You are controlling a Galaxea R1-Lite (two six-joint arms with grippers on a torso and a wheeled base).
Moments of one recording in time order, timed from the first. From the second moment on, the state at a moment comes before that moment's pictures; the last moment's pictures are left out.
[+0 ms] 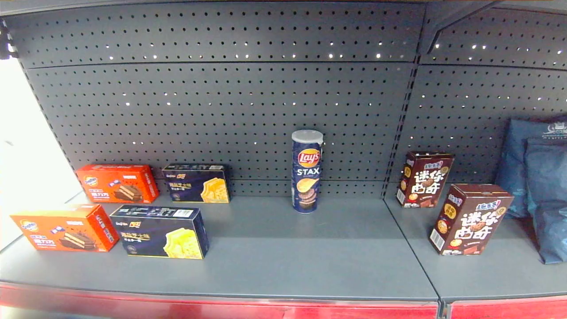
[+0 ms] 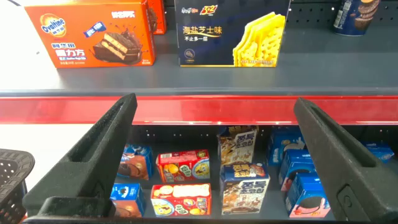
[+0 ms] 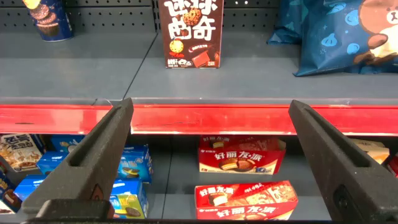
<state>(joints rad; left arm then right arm) 0.00 0.01 0.00 0.00 -0.01 0.00 0.00 0.00 0.00 0.00 0.00 0.01</state>
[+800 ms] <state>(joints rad) 0.00 0.01 0.00 0.00 -0.01 0.00 0.00 0.00 0.00 0.00 0.00 0.01</state>
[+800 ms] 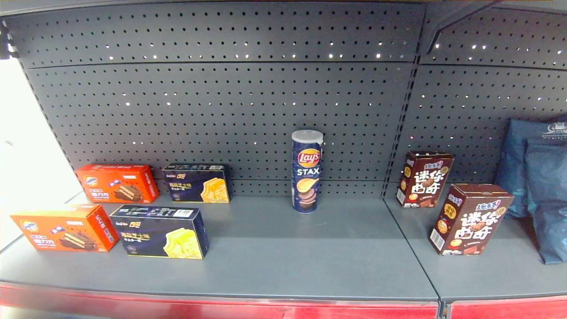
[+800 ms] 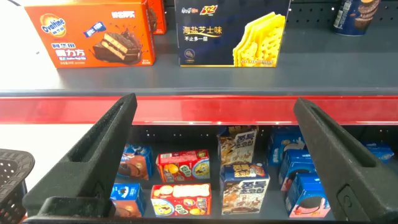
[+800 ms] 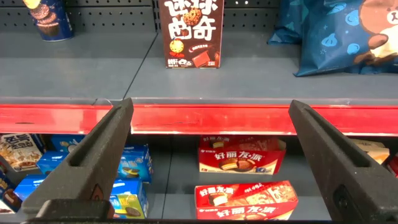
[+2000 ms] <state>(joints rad) 0.00 0.01 0.00 0.00 -0.01 0.00 0.00 0.00 0.00 0.00 0.00 0.01</state>
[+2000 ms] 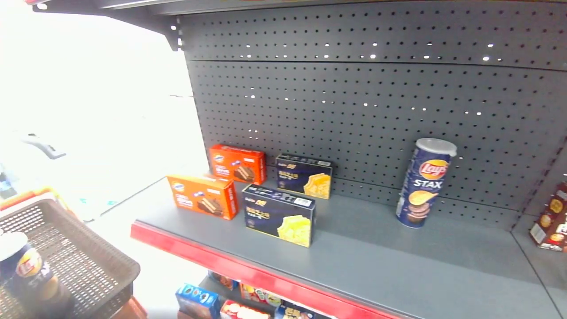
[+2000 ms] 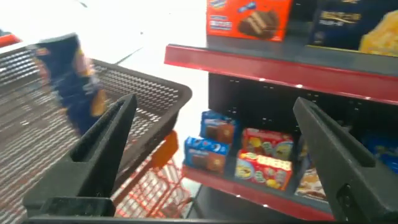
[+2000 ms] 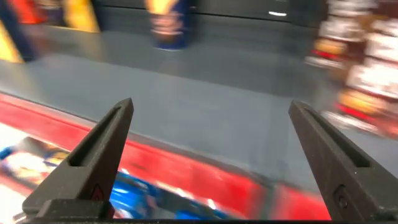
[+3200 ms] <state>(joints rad) 0.00 0.03 -0.07 0.04 -0.01 0.10 0.00 0.00 0.00 0.00 0.00 0.01</state>
